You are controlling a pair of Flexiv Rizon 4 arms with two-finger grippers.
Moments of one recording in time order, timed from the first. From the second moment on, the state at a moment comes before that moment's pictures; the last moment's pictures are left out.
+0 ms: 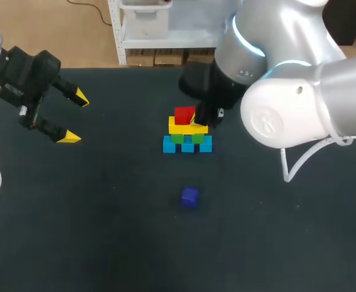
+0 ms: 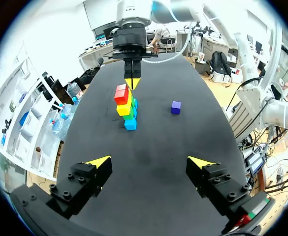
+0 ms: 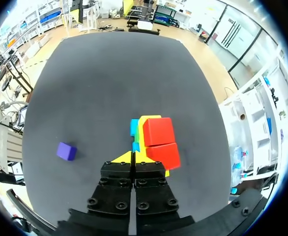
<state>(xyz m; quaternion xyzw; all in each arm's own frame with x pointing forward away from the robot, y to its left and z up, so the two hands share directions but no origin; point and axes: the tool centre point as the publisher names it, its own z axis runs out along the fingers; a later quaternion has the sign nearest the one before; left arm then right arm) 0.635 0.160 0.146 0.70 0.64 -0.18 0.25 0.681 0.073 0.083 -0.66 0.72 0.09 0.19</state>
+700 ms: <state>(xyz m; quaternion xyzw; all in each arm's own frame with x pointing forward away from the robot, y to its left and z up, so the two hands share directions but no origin) 0.635 0.160 0.146 0.70 0.64 -0.18 0.25 0.704 0.030 0.081 -0.64 0.74 0.09 0.19</state>
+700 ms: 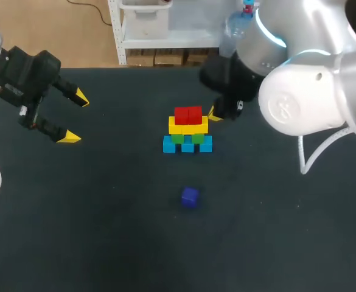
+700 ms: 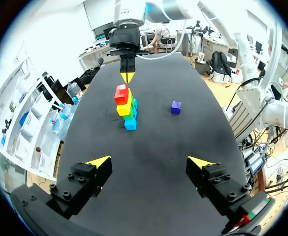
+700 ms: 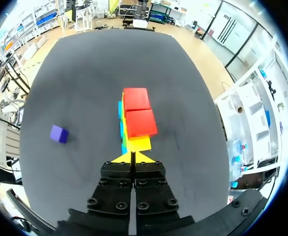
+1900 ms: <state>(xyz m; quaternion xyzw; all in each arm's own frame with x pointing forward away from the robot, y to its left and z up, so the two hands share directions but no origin) 0.635 0.160 0.146 0.70 0.64 -0.18 0.25 0.714 0.051 0.077 -0.65 0.73 0.10 0.19</state>
